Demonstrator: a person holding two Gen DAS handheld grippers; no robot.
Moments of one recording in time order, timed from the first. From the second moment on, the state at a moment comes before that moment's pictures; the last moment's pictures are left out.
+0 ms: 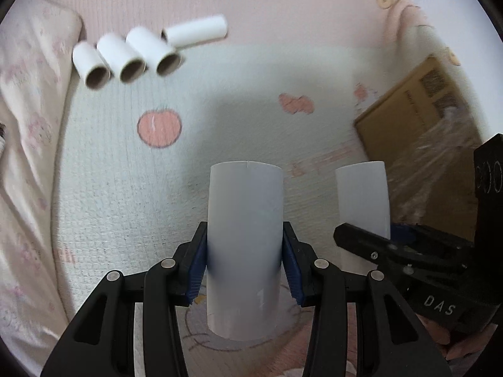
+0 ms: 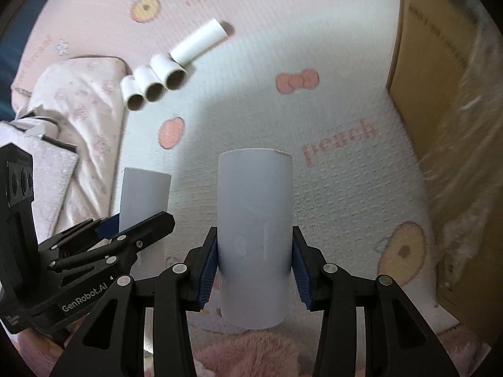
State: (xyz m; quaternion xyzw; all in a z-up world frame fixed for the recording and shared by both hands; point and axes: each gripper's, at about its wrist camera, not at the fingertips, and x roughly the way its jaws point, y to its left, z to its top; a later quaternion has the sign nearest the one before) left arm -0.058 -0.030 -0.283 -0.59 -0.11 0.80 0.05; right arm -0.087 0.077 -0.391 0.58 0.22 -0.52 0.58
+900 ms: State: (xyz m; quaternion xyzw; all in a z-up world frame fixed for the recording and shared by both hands) left arm -0.041 0.044 -0.137 -0.44 -0.08 0.88 0.14; right arm -0.160 0.158 -0.242 0.48 0.07 -0.60 0.64
